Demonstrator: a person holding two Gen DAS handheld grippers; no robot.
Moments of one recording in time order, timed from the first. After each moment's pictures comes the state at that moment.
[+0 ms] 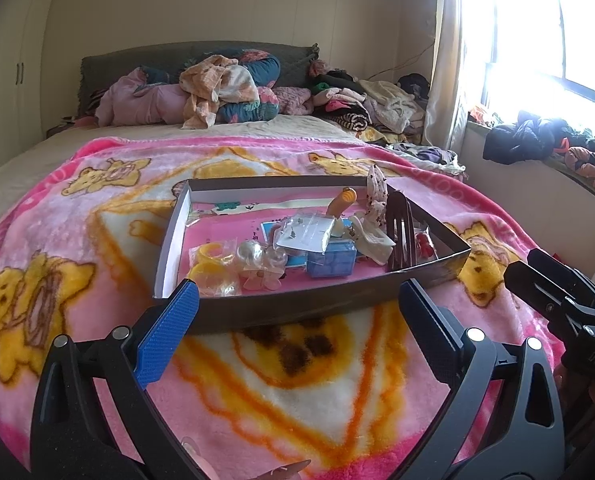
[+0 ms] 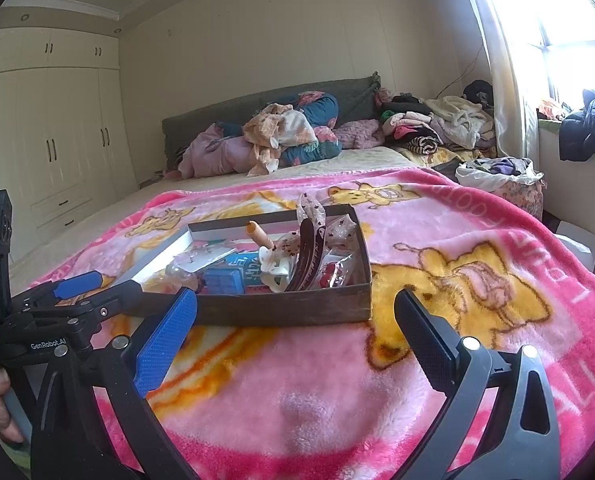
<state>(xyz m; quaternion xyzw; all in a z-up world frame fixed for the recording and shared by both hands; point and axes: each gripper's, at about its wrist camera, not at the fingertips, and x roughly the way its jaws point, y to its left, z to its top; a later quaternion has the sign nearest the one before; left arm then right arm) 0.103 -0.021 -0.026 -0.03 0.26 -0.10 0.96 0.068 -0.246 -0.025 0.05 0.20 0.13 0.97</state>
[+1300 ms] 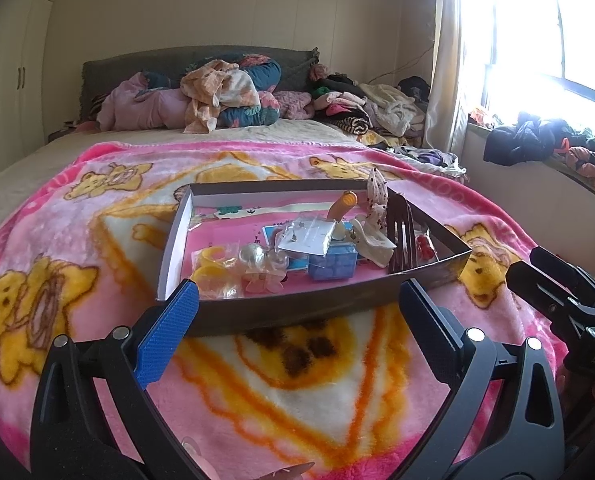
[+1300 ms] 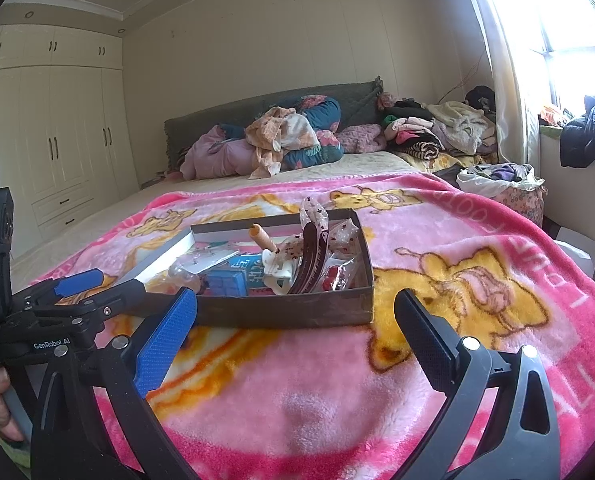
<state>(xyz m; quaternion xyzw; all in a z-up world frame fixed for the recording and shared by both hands) 0.103 -0.020 -0.025 -0.02 0.25 -0.09 0.96 0.067 -0.247 -0.024 0.05 0.19 0.13 0.97</state>
